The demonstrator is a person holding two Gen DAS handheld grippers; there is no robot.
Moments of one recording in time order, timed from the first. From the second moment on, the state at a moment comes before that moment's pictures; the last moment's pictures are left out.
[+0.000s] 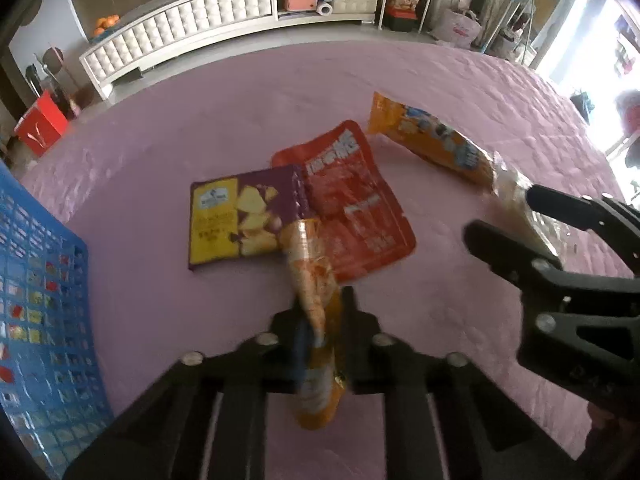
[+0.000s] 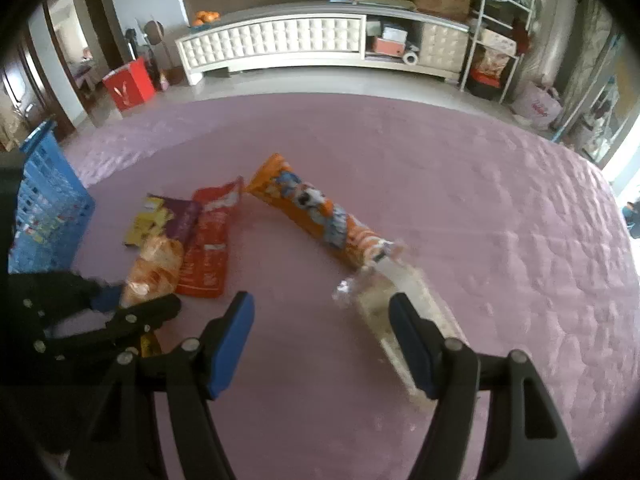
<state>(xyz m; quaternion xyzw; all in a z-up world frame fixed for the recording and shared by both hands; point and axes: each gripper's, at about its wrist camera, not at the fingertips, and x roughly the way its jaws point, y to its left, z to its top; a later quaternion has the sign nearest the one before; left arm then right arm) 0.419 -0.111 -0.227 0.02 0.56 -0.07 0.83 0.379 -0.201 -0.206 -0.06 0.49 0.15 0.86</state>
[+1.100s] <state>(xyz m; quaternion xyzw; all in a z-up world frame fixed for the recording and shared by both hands) 0.385 -0.050 -0.194 -0.05 0.50 -0.03 0.86 0.402 -0.147 -0.230 -0.03 0.49 0.26 0.83</state>
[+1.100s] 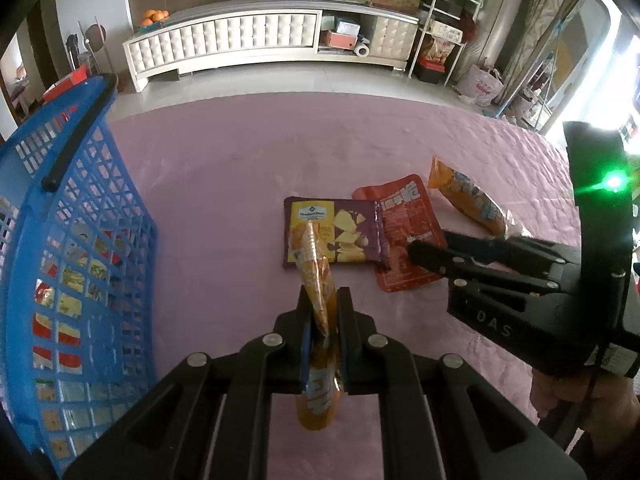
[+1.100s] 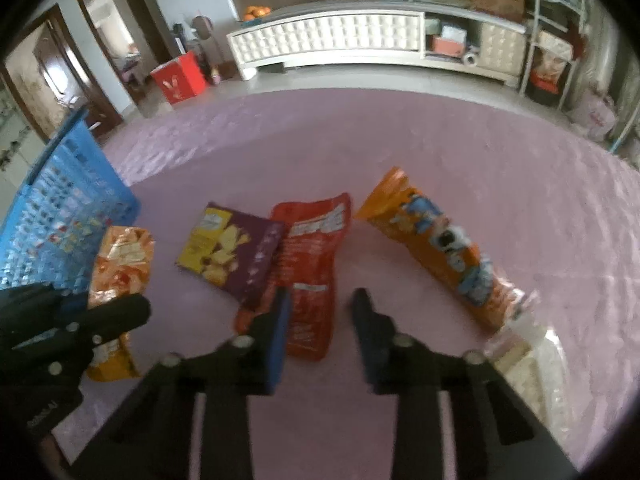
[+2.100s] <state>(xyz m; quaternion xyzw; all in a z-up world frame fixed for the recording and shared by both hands) 0.252 0.007 -0.072 -0.06 0.42 -0.02 0.91 0.278 -0.109 -0.092 -0.05 0.39 0.29 0.87</state>
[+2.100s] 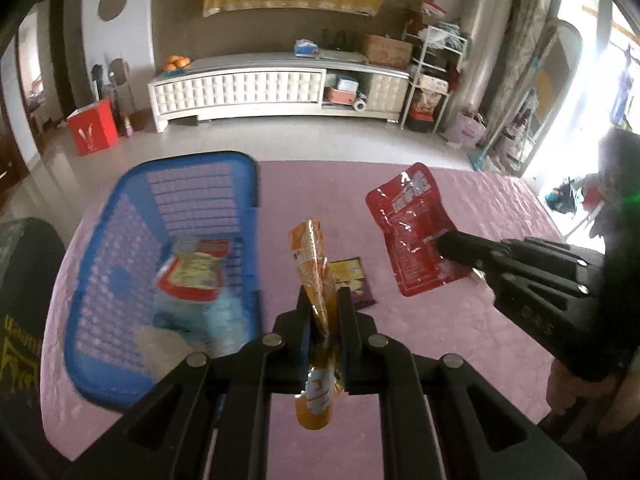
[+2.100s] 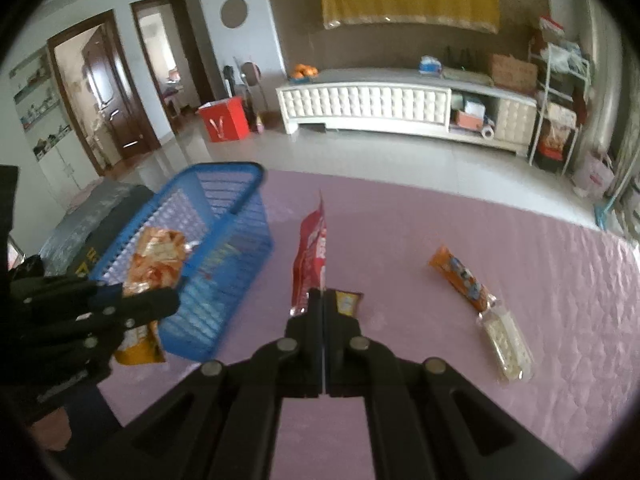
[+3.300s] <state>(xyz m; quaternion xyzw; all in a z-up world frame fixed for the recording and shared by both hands) 0.236 0.148 -0.096 -0.09 0.43 0.00 0.90 0.236 0.035 -0.095 -0.11 0.41 0.35 0.83</state>
